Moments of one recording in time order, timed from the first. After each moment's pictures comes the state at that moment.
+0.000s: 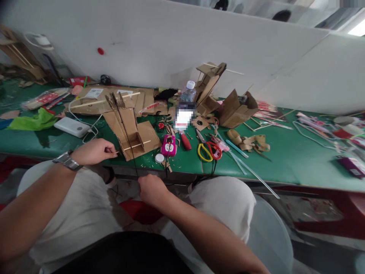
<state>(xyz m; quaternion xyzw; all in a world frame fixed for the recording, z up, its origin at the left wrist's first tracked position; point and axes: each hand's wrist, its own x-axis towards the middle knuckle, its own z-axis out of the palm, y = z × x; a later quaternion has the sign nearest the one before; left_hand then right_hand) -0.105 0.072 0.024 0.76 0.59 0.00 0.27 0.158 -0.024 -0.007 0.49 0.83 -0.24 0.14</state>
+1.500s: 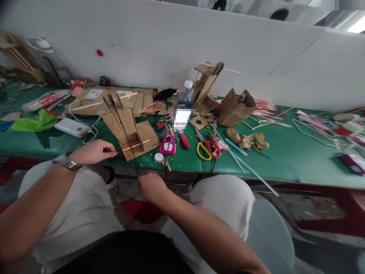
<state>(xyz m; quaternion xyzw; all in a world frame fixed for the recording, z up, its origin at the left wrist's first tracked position) -0.109 0.069 0.017 0.76 0.58 0.02 0.30 0.162 -0.023 -0.018 0.49 0.83 -0.23 0.13</state>
